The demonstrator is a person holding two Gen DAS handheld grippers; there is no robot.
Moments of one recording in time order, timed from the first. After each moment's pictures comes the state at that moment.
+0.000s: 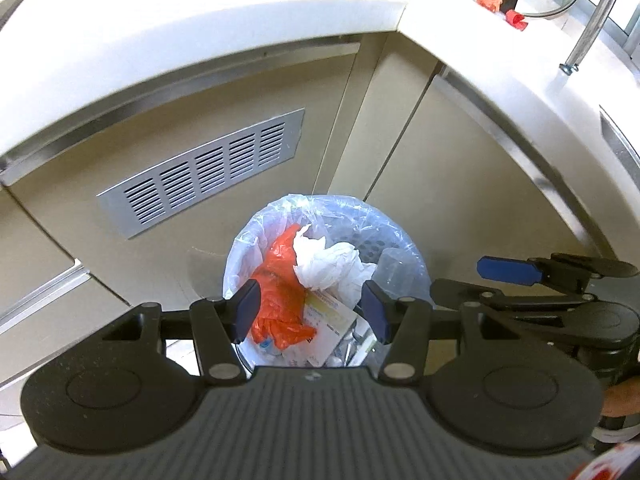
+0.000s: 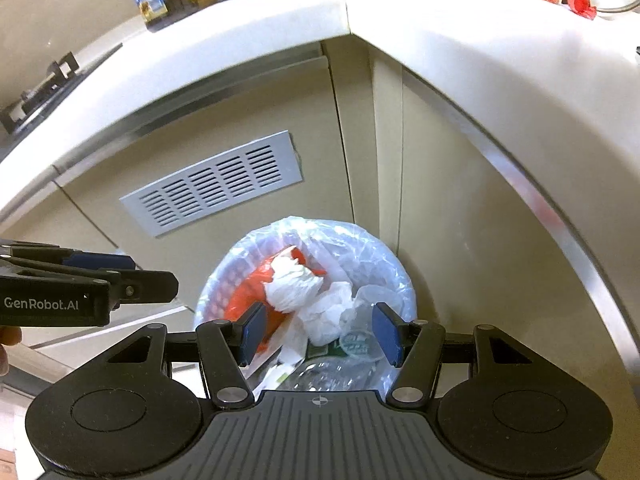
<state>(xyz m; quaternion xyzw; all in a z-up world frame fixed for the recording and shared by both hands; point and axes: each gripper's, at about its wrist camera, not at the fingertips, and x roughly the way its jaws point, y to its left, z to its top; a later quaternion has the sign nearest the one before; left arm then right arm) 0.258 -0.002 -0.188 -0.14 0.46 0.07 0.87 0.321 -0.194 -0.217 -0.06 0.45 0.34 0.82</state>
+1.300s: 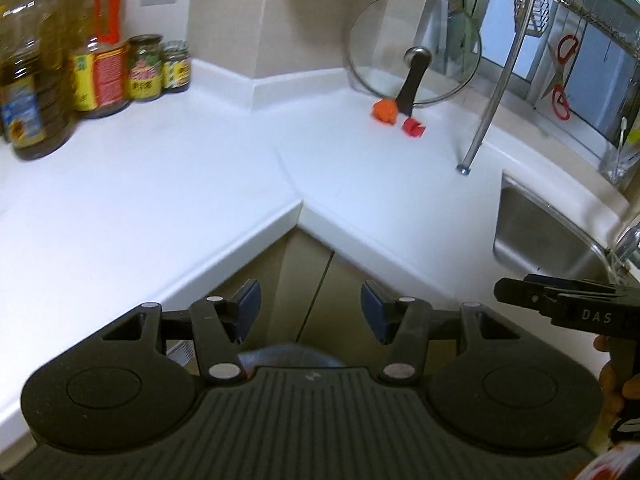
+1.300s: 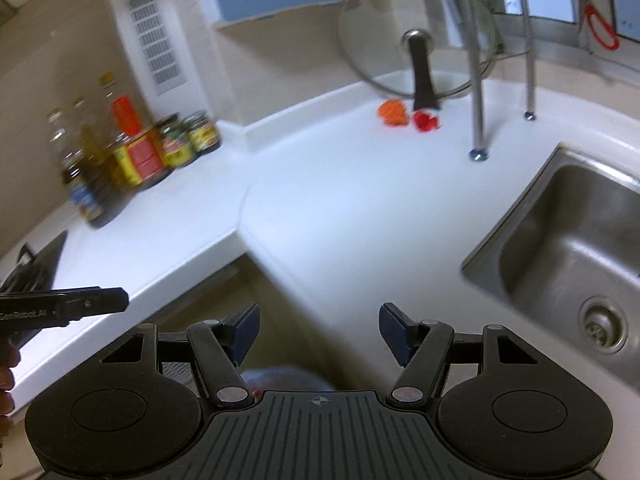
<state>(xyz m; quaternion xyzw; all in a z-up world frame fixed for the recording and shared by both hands) 0.316 0.003 -0.043 -0.08 0.35 -0.05 0.93 0.332 -0.268 -0.056 0.07 0.34 0.20 0.92</state>
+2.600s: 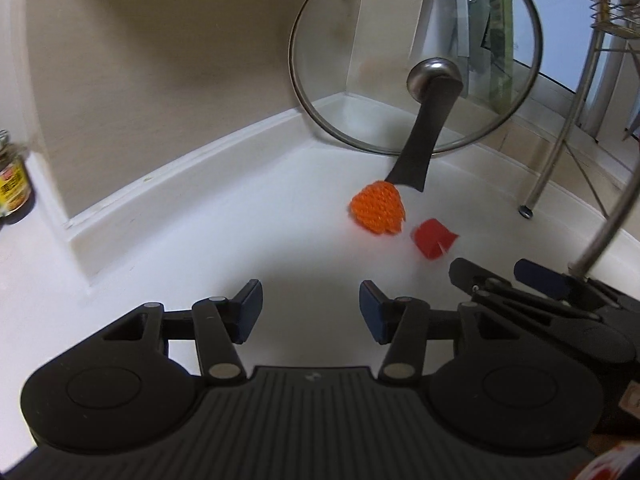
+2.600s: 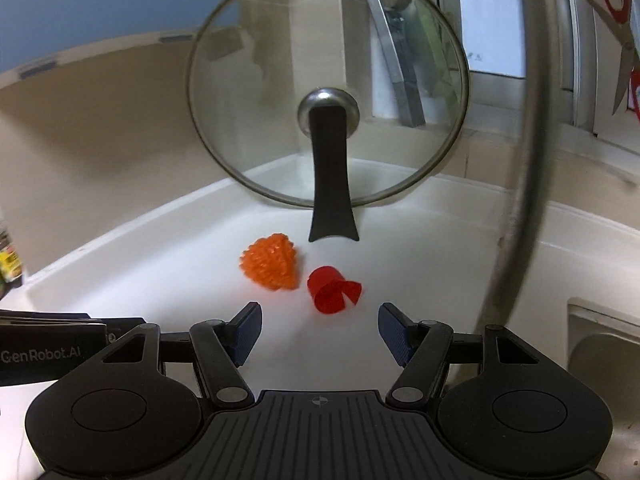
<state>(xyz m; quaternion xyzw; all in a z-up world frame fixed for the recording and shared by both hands) 0.674 -0.091 -0.061 -0.04 0.34 -0.07 0.94 0.644 -0.254 -0.076 0.04 0.26 0.04 0.96</state>
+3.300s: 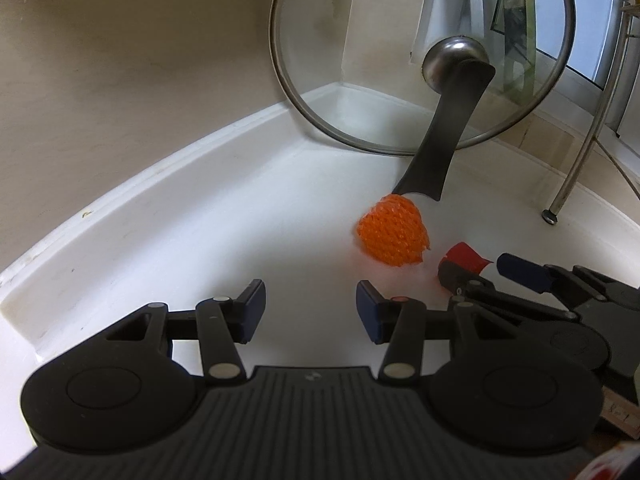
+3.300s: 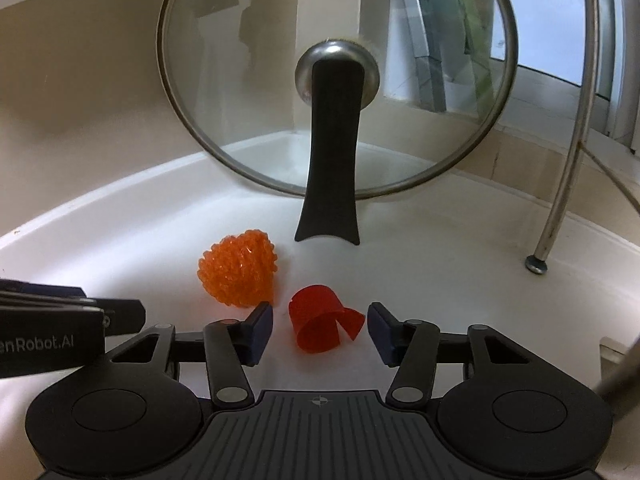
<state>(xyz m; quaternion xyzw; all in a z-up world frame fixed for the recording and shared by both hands) 0.738 -0.099 -0.084 -0.02 0.35 -0.09 0.93 0.711 -0.251 -0.108 -0.01 0.28 0.03 0.96</state>
